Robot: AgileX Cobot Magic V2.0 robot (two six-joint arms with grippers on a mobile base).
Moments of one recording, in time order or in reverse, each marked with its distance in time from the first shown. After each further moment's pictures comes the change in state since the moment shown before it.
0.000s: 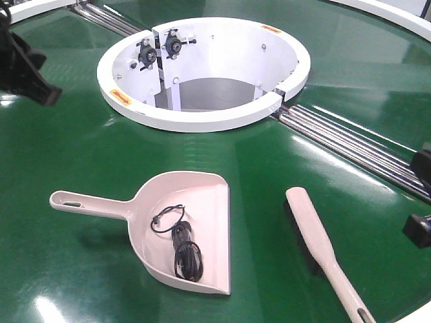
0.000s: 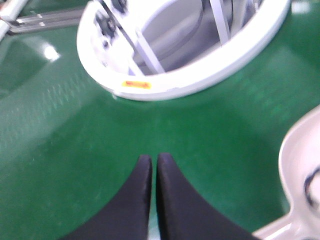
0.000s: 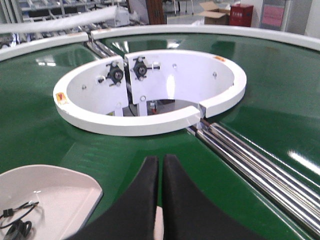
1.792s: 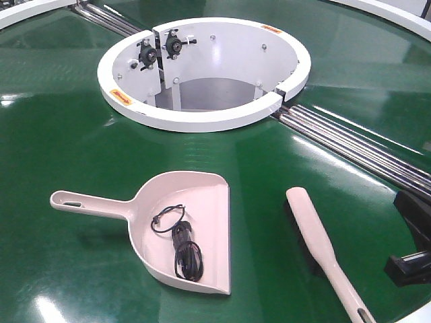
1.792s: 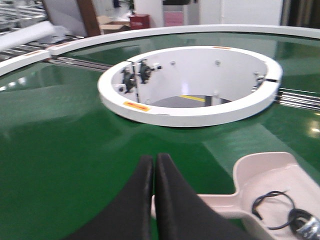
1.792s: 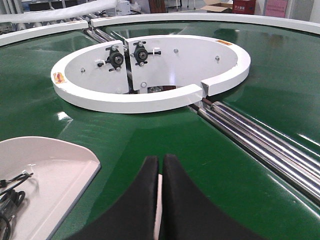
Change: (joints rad) left arm 0.152 -0.850 1.067 -0.180 -0.670 -0.187; right arm 0.000 -0.031 0.209 0.001 -0.161 0.000
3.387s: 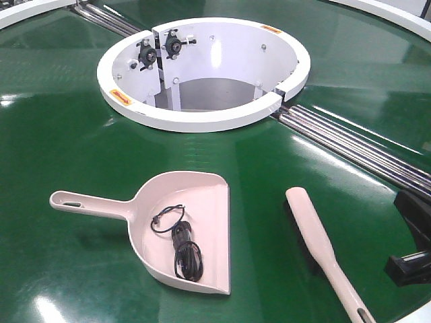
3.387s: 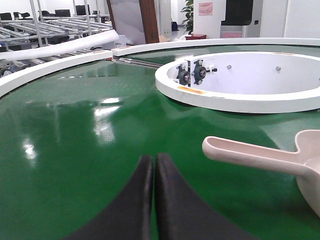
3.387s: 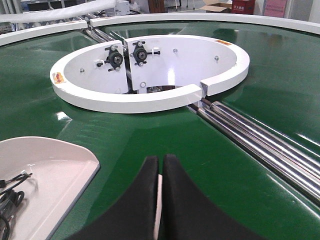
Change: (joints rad) left arm 0.182 -0.446 0.347 0.008 0.011 -0.025; right arm 0.000 0.000 0.000 0.000 0.000 0.000
